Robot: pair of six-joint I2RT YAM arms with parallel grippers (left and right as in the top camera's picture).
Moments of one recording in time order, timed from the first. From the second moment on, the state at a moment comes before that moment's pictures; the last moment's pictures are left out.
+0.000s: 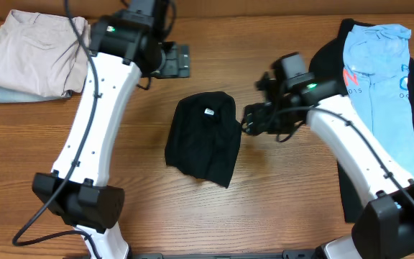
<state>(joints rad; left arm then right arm) -0.27 1.92 2.13 -1.37 -0.04 -0.33 0.37 1.68 1.39 -1.04 -0.33 0.21</state>
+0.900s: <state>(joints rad) -0.11 1.92 1.98 -1.38 -0.12 -0.28 0.65 1.66 1.19 -0.77 -0.10 0.25</state>
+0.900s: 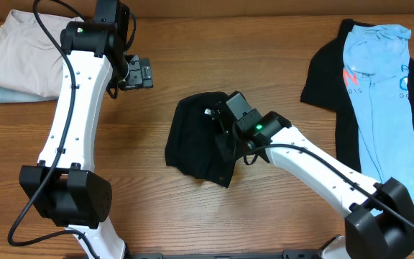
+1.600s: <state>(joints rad) -0.11 1.92 1.98 -1.37 -0.13 -0.21 0.65 1.53 1.14 -1.11 -0.19 0.51</state>
